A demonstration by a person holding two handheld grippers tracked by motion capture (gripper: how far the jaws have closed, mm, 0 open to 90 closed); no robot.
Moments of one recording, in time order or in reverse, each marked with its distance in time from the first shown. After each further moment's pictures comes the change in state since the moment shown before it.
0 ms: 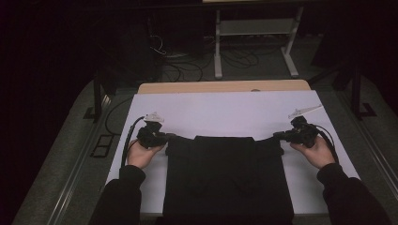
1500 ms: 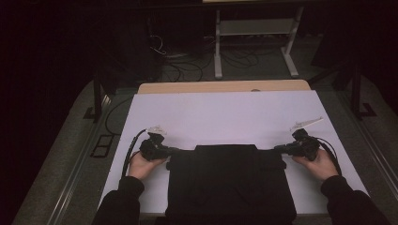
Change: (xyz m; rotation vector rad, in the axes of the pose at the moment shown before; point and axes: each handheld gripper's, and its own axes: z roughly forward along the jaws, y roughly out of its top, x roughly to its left) left arm -0.013 -0.033 0.015 0.040 -0.111 -0.055; right arm 0.009 -0.036 0.005 0.050 0.062 0.030
